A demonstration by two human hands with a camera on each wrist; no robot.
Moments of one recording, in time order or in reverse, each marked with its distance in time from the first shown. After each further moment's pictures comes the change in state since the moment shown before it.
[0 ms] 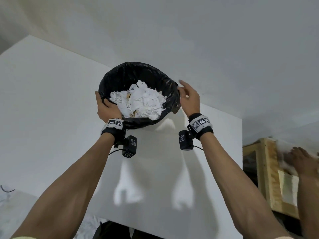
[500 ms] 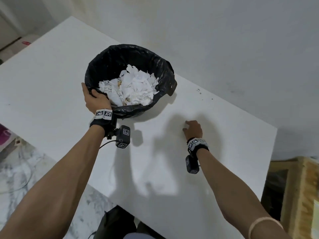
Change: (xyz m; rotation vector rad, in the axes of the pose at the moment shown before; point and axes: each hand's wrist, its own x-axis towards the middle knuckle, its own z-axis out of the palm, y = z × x) left_hand 0.025 -0.031 -0.052 -0.019 0.320 -0.038; right_hand -0.068 0.165 0.056 -0.582 -0.460 0.242
